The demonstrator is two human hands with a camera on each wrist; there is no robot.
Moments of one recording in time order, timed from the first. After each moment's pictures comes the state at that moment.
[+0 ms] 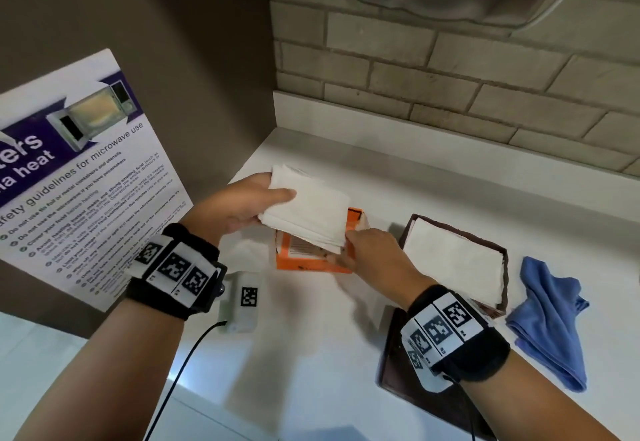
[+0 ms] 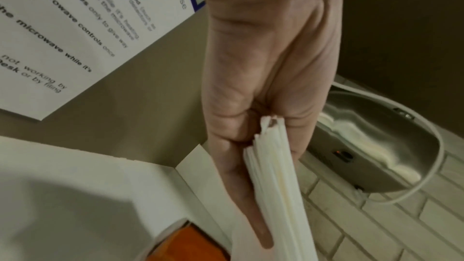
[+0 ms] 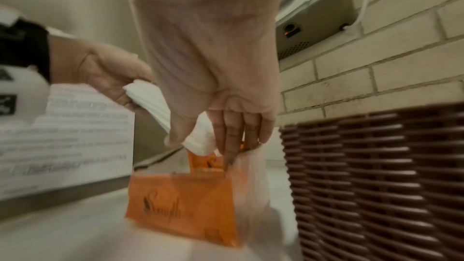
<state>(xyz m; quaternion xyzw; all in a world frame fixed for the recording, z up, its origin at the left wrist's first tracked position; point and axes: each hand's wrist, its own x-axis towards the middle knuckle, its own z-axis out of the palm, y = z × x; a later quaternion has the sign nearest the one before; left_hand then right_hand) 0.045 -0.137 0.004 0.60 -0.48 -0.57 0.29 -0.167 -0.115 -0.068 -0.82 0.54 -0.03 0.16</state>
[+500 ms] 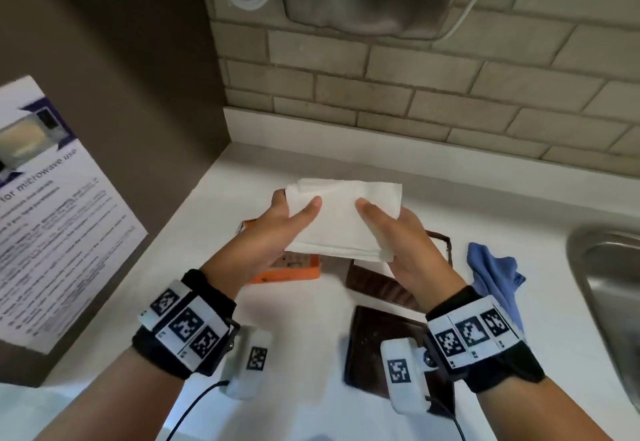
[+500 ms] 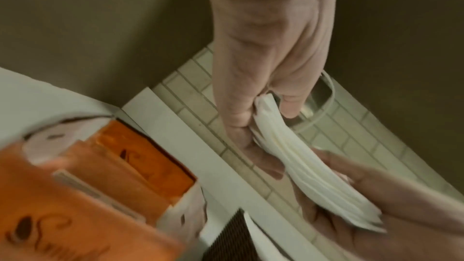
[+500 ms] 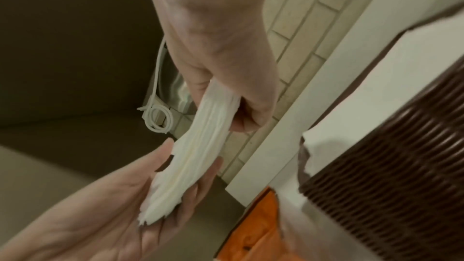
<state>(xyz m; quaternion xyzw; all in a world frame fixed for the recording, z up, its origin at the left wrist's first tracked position) -0.043 -0.103 0.006 0.53 -0.52 -0.59 0.31 -0.229 -0.085 0.000 -0.37 0.51 -0.50 0.59</state>
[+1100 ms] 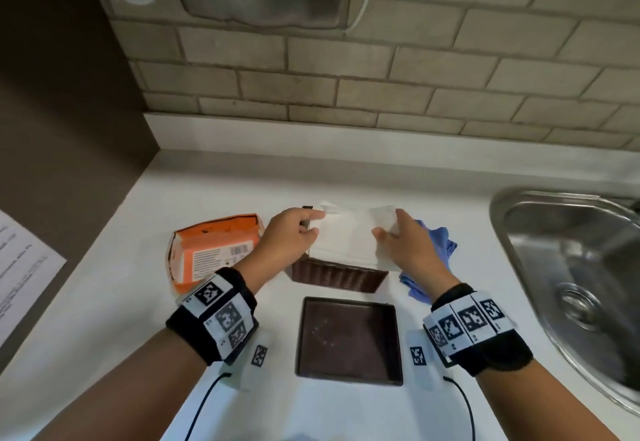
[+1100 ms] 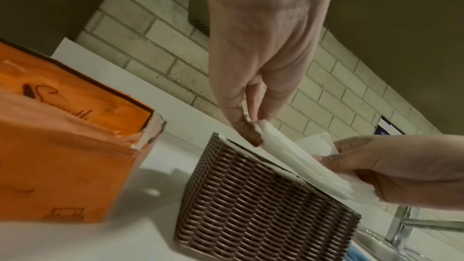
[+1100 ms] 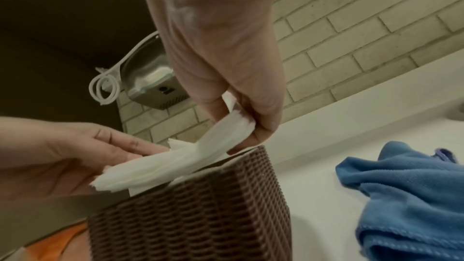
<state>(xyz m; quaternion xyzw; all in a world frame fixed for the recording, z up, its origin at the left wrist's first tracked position) -0.142 -0.117 -0.048 0.50 -0.70 -0.44 0.25 -0.338 -0.063 -0.045 -0.49 0.78 -0.28 0.27</state>
